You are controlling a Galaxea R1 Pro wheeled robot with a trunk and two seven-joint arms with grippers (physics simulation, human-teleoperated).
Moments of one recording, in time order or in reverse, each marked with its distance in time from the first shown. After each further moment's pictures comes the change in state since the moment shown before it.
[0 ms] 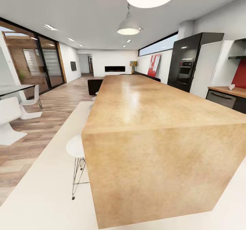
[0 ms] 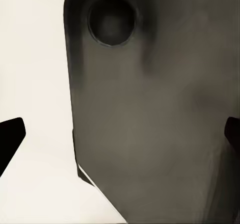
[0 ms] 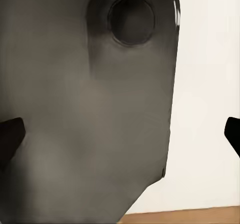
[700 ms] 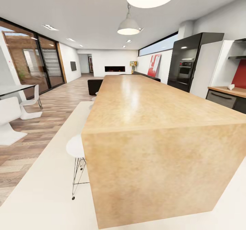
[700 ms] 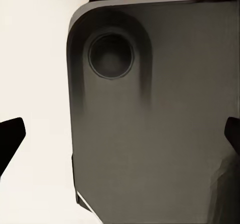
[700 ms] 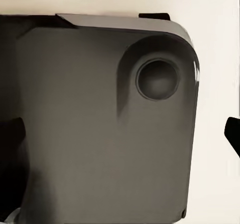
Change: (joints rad) left arm 0.000 -0.001 0.001 -0.010 0.002 -0.079 -0.001; right arm -0.003 0.033 -0.004 -0.092 0.000 -0.004 0.000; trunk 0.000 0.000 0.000
